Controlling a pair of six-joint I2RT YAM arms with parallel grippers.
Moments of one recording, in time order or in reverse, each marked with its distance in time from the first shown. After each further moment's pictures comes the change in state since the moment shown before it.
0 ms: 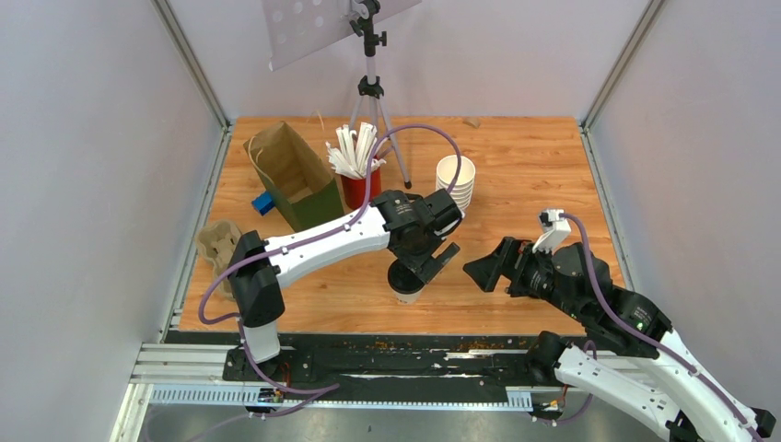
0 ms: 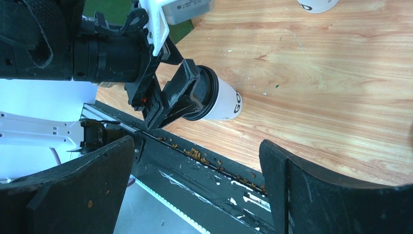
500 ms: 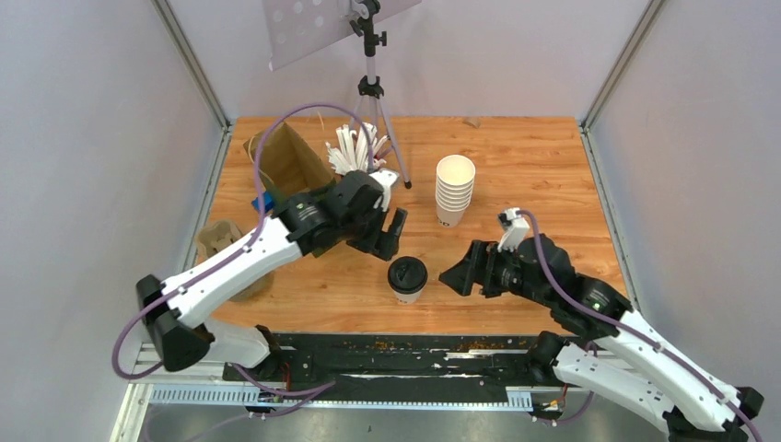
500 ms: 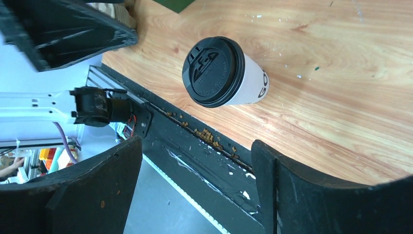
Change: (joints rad) left arm 0.166 -0.420 -0.270 0.180 0.026 -0.114; right arm 0.000 0.091 -0.108 0.157 -0.183 0.003
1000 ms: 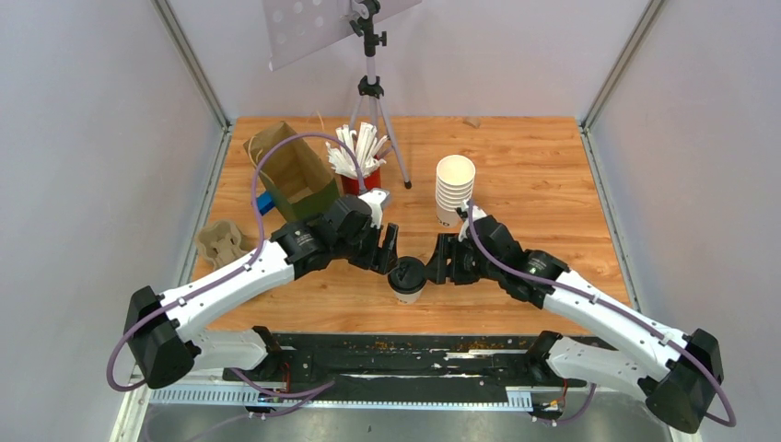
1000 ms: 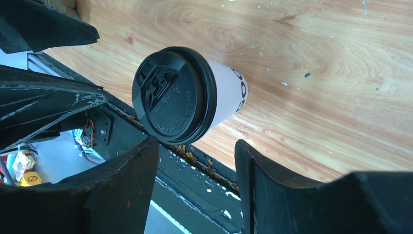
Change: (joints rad) left arm 0.041 -0.176 -0.386 0.318 0.112 -0.096; right arm -0.031 0.356 -0.030 0.174 -0.048 -0.055
